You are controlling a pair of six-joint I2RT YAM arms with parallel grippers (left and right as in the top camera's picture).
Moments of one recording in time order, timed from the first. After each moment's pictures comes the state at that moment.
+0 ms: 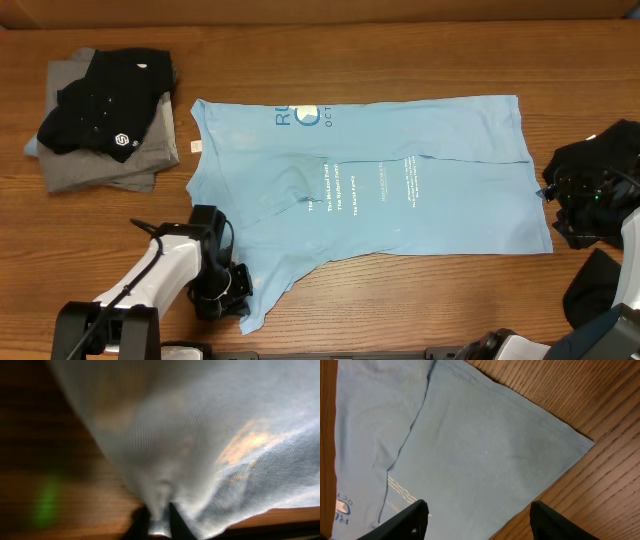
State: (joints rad) left arm -0.11 1.45 0.54 -0.95 0.33 -0.41; right arm -0.62 1.44 1.07 -1.00 -0.33 0.44
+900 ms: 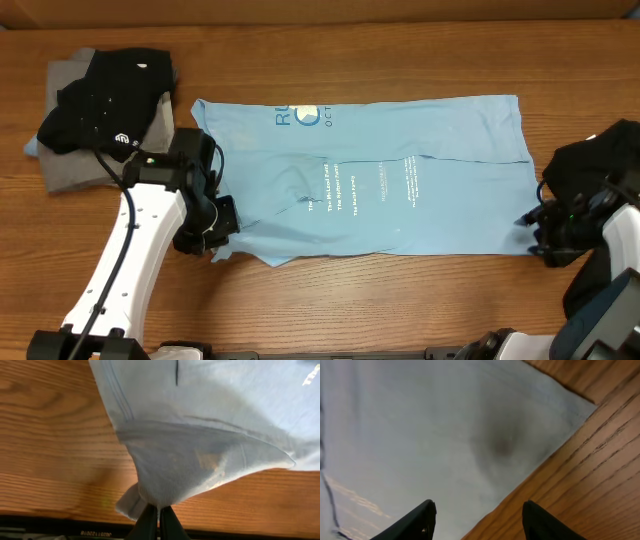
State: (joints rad) left arm -0.11 1.45 1.11 -1.30 0.11 -0.38; right arm -0.62 1.54 0.90 -0.92 -0.31 0.44
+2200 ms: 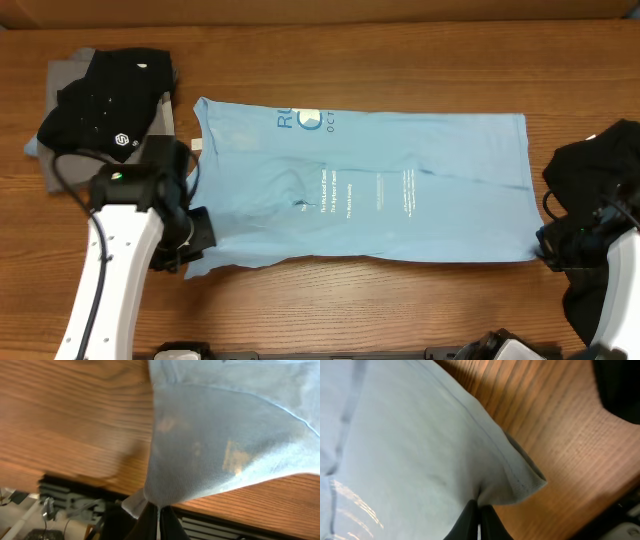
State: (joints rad) left arm -0.02 1.31 1.17 -1.49 0.00 -0.38; right arm -0.62 1.27 0.96 -1.21 -0.16 0.51
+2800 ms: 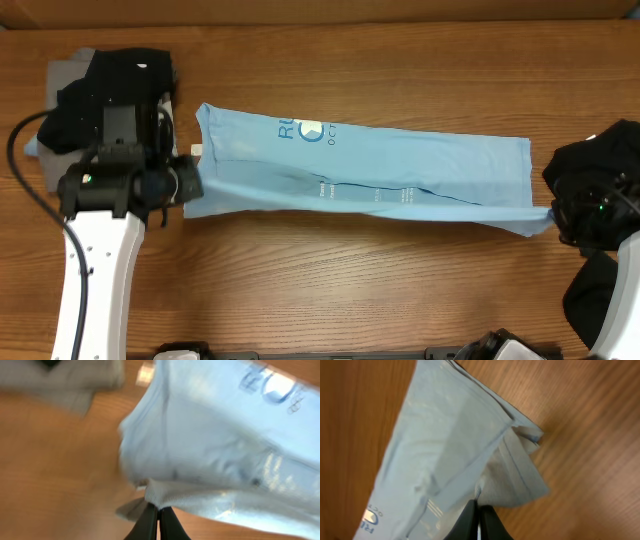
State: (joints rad) left arm 0.02 1.32 1.29 -1.10 0.03 -0.23; right arm -0.61 1.28 1.05 -1.02 -0.32 0.52
